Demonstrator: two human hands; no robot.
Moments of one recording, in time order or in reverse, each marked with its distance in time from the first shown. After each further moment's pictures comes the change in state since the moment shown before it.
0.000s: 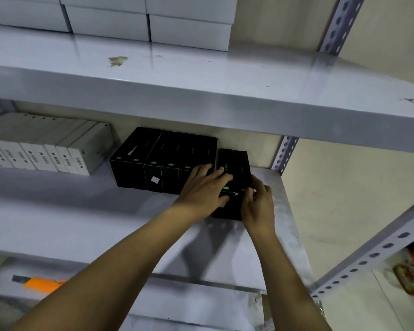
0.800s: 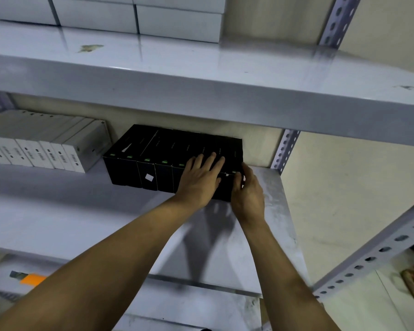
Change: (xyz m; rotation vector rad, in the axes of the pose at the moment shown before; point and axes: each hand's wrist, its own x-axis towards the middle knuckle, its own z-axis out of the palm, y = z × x) left_hand 0.037 -0.009 0.035 0.113 0.125 -0.158; right_hand 0.033 0.011 0.023 -0.040 0.008 -0.093
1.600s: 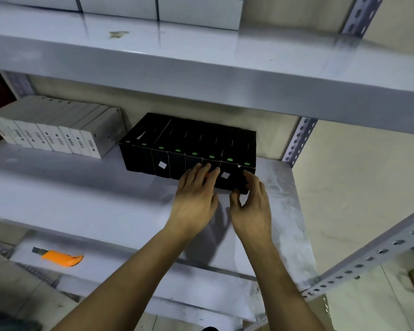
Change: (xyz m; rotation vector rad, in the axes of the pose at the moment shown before) left_hand -0.094 -0.001 -0.001 -0.153 0.210 -0.067; right_hand -0.072 -0.017 -0.015 0.052 -0.027 -0.073
